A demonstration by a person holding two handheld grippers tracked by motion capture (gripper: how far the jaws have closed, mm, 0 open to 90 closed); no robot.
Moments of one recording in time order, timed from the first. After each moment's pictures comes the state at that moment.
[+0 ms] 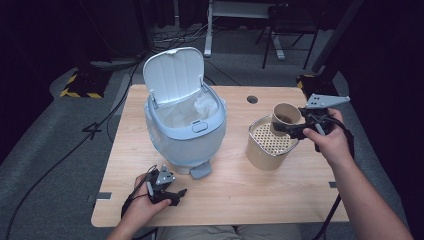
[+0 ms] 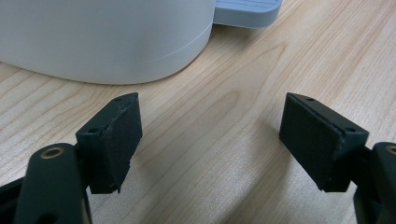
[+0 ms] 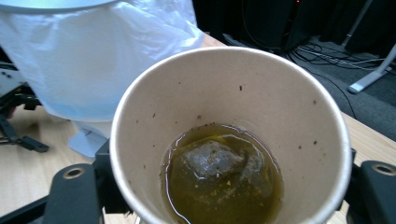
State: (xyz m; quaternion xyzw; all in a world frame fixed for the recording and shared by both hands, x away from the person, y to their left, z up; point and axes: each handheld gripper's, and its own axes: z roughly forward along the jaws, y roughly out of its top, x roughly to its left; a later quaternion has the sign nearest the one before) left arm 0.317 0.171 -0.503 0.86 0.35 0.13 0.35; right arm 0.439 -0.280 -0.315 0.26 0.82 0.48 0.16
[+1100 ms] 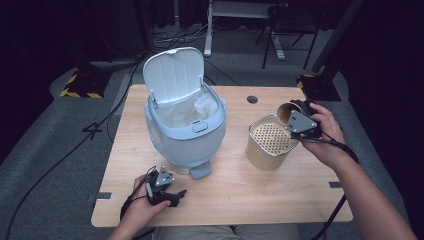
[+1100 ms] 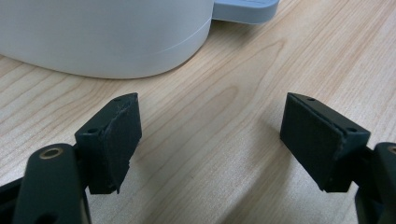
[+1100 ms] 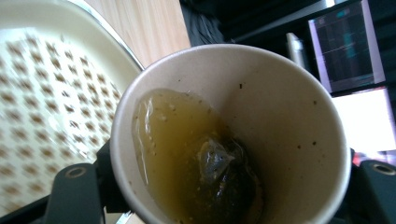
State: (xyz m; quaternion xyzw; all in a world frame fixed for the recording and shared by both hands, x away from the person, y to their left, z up) left arm 0.313 0.172 -0.503 0.86 0.35 0.13 0.35; right arm 0.430 -0.261 -0.329 0.01 0.86 0.15 0.49
